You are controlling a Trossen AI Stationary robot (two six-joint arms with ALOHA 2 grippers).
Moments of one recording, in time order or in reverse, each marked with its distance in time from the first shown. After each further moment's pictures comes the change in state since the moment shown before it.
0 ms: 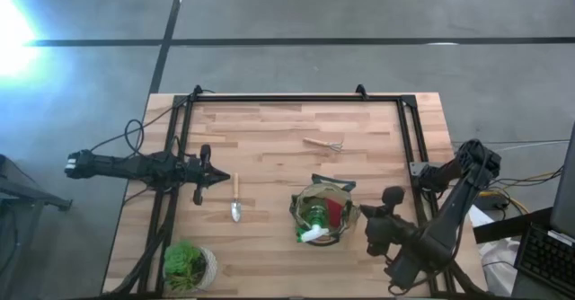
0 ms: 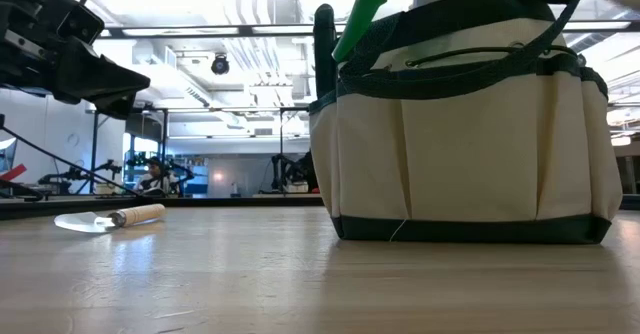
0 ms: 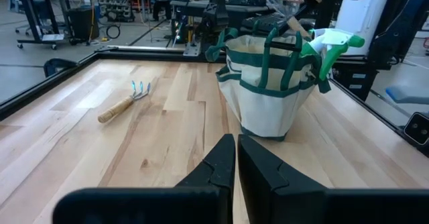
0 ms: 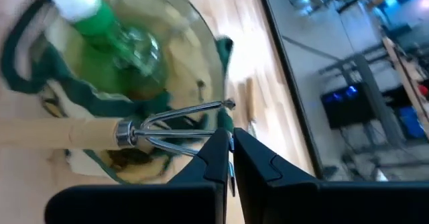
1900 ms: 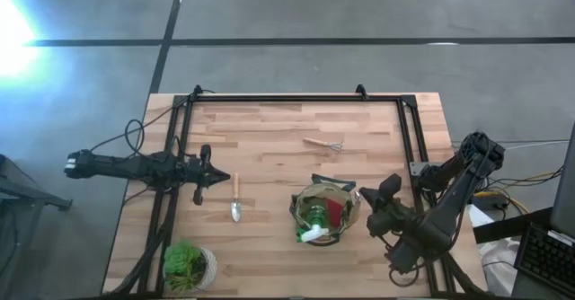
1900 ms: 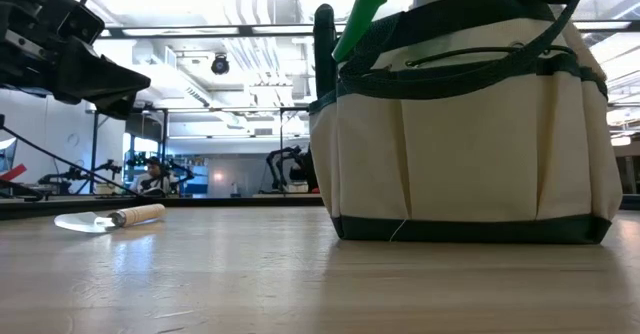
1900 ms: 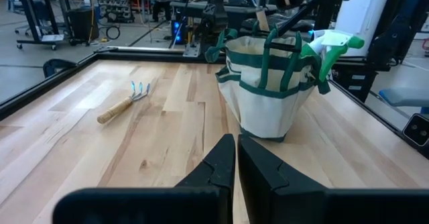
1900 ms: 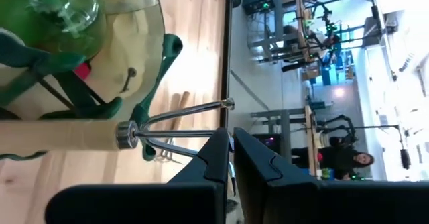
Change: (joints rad) left arm 0.000 0.006 -0.003 0.018 0.001 0.000; right arm -0.040 -0.094 -0.110 -0.014 0.165 -0.436
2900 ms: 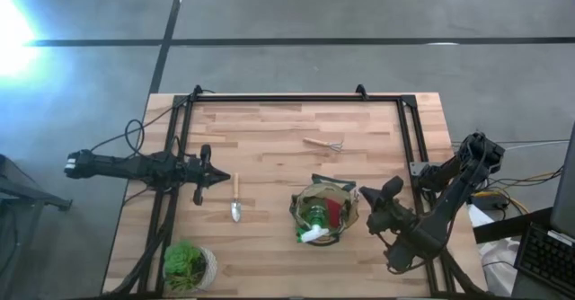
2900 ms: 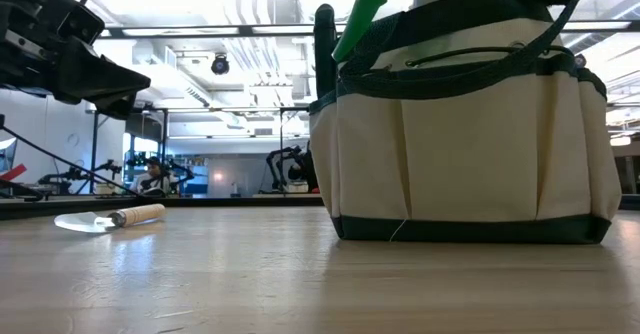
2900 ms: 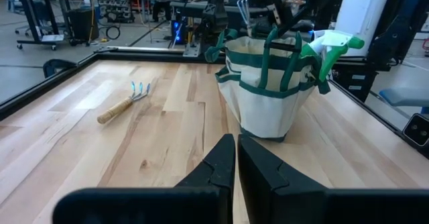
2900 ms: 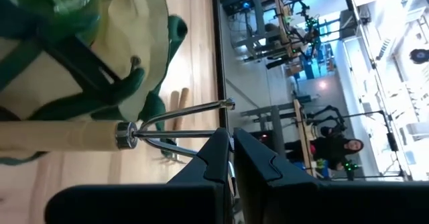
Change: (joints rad) left arm 0.000 0.000 -0.001 -0.001 0.000 0.000; right arm 0.018 0.008 -0.201 0.064 0.070 0.210
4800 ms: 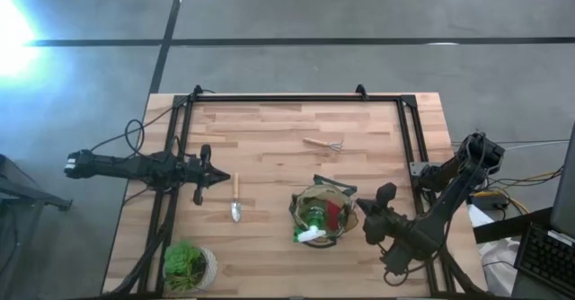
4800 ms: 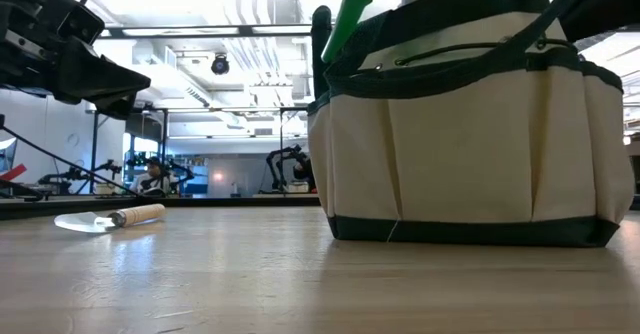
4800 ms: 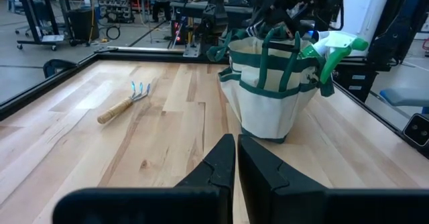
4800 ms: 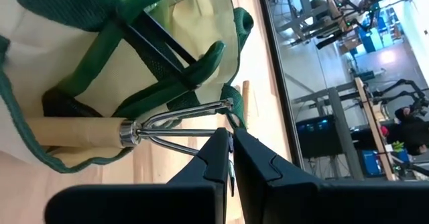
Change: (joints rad) left arm 0.000 0.000 -0.001 0.000 0.000 0.000; right arm 0.008 0.000 -0.078 0.294 -0.140 0.004
